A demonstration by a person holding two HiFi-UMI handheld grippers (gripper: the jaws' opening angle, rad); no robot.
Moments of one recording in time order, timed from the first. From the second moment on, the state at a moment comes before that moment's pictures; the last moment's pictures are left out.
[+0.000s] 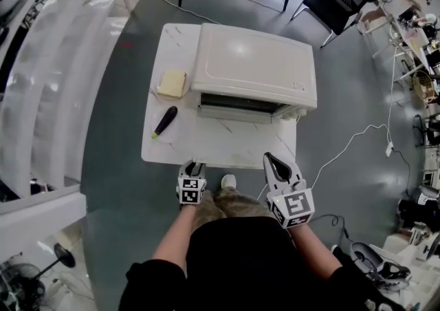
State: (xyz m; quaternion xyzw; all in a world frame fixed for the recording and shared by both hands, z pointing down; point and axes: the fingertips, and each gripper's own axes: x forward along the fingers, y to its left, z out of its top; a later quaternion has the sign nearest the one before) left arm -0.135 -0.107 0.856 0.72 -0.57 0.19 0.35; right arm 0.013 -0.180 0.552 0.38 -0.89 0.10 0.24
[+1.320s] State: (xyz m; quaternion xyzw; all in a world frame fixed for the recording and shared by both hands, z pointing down) left arm -0.130 -0.110 0.819 0.69 -0.59 0.19 0.37; right arm 0.035 -0.186 0.525 0.40 -0.89 0.10 0.20
